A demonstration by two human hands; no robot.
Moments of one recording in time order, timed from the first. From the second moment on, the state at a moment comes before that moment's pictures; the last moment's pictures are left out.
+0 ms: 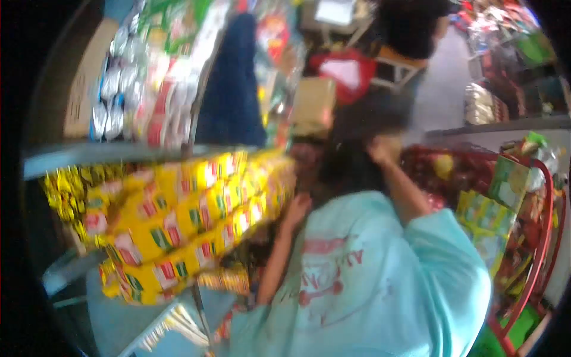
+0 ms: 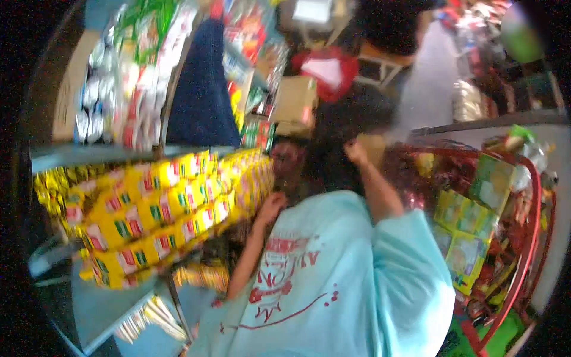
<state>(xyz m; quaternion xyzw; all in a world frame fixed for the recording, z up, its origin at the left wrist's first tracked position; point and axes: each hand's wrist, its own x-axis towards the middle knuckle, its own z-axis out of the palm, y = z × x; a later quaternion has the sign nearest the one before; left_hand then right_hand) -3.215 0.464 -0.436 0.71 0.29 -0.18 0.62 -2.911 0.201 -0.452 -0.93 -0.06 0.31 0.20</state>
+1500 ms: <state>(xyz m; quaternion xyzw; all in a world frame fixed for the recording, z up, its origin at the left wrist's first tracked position) -2.451 0.333 -0.367 0.71 -0.08 -0.40 0.57 -2.562 -0.133 -0.641 -0.86 0.28 0.34 0.25</state>
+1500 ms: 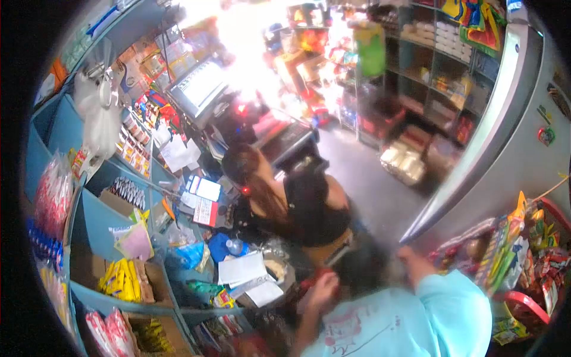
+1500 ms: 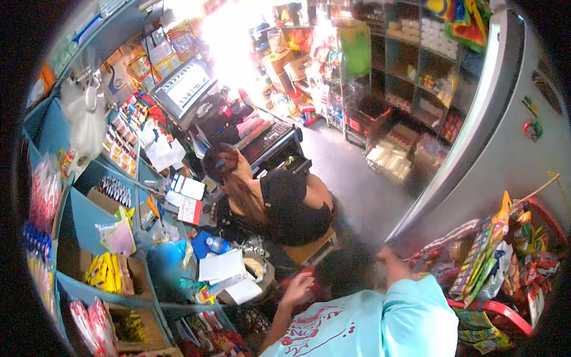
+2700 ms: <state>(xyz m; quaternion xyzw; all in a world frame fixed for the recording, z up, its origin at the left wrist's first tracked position) -1.935 -0.281 -0.327 0.67 -0.07 -0.35 0.65 -1.964 -0.677 -0.600 -0.84 0.19 0.32 0.39</state>
